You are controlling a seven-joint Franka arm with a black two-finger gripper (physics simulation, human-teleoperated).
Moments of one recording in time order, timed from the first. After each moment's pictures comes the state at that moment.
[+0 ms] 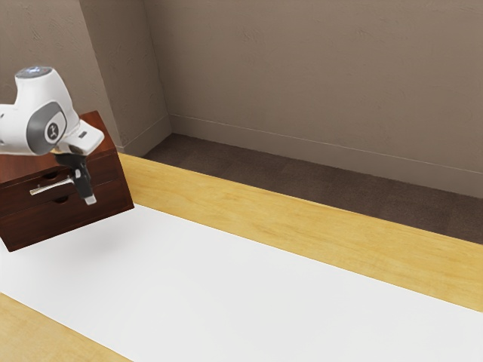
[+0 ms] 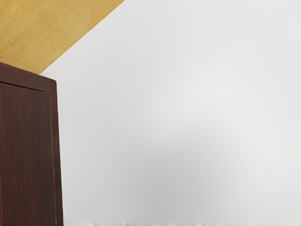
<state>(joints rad) 0.19 0.04 0.17 -2.12 0.04 2.29 1.02</state>
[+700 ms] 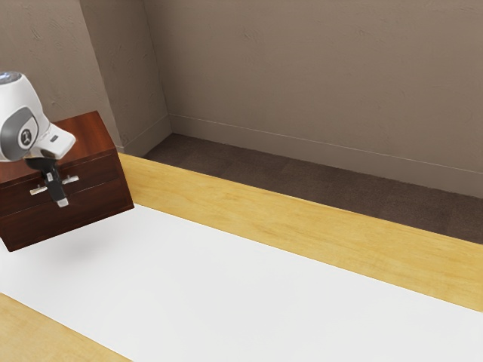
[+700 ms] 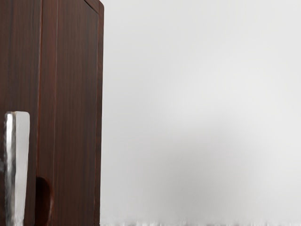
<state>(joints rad) 0.24 0.02 0.25 -2.16 0.09 2.36 1.03</state>
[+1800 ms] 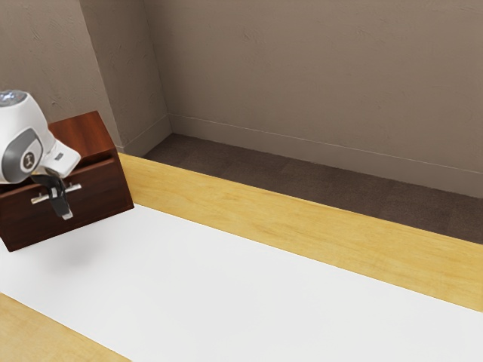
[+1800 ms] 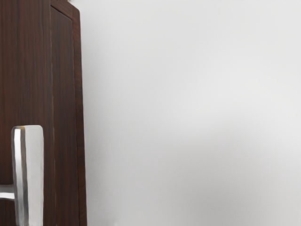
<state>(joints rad) 0.20 -0.04 0.25 -2.31 0.15 2.50 1.01</state>
